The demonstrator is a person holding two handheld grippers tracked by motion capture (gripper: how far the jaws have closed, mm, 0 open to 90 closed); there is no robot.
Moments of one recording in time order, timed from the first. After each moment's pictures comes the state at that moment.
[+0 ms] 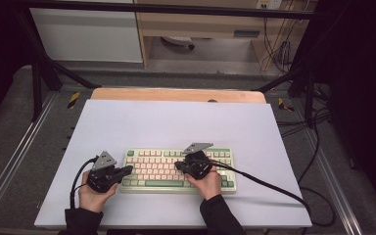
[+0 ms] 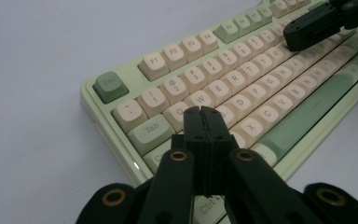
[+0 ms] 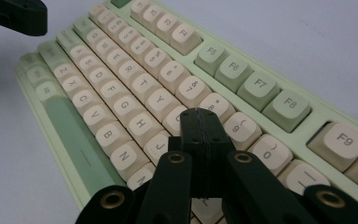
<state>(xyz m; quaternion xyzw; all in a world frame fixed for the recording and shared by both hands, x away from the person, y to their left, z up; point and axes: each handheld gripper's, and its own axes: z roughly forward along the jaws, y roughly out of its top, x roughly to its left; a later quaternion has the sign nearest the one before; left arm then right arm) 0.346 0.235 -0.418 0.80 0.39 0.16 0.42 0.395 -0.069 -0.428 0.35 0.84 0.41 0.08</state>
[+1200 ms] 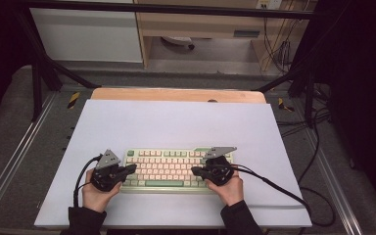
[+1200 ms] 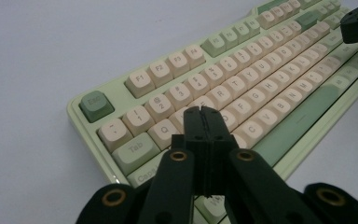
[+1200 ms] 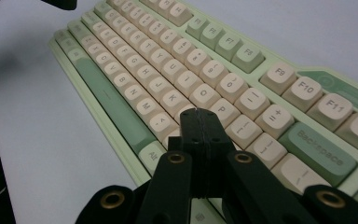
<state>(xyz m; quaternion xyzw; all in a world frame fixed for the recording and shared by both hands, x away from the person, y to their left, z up) 0.347 0.220 -0.409 0.81 0.38 0.16 0.42 0.369 -0.126 -0.409 0.34 0.84 0.41 0.06</state>
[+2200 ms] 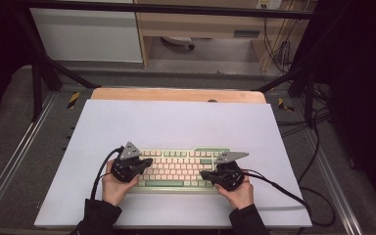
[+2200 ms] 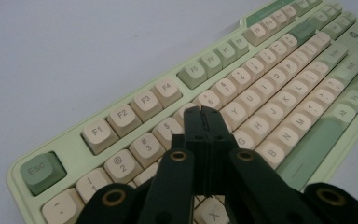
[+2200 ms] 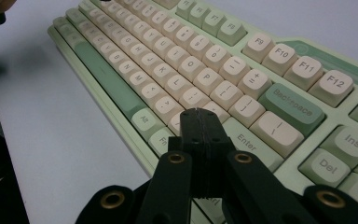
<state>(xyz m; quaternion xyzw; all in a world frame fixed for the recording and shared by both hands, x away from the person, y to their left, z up) 0.374 0.173 -0.410 0.82 0.37 0.15 0.40 0.356 -0.151 -0.413 0.35 0.84 0.42 0.06</state>
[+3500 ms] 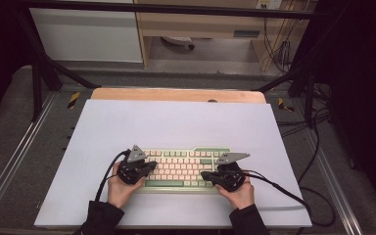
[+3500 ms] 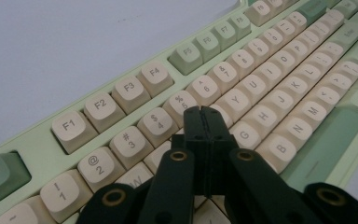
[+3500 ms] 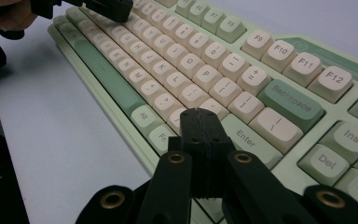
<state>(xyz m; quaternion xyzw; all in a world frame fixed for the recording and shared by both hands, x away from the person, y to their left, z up) 0.374 0.165 -0.426 0.83 0.36 0.15 0.40 0.355 -0.153 -0.415 0.35 0.84 0.42 0.06</state>
